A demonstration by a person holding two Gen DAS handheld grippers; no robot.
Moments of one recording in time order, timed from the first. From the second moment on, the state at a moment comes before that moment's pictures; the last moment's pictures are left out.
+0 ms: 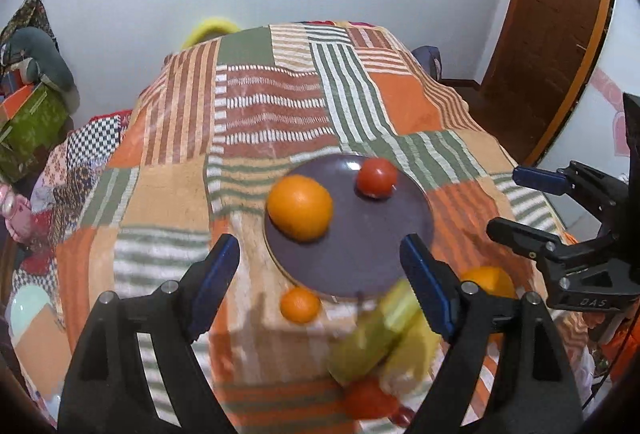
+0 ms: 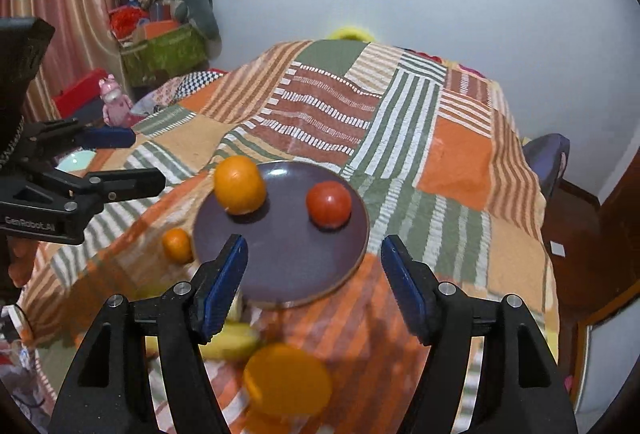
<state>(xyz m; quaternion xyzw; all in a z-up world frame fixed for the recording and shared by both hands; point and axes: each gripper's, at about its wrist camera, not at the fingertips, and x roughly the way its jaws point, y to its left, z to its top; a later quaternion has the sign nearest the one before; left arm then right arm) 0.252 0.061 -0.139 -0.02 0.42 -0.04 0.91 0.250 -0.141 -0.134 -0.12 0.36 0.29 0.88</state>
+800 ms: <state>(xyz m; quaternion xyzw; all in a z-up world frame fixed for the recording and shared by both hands) 0.193 0.004 -0.212 -0.01 0.48 -0.09 0.87 0.219 -0.166 -0.204 -0.08 0.45 0.26 0.85</state>
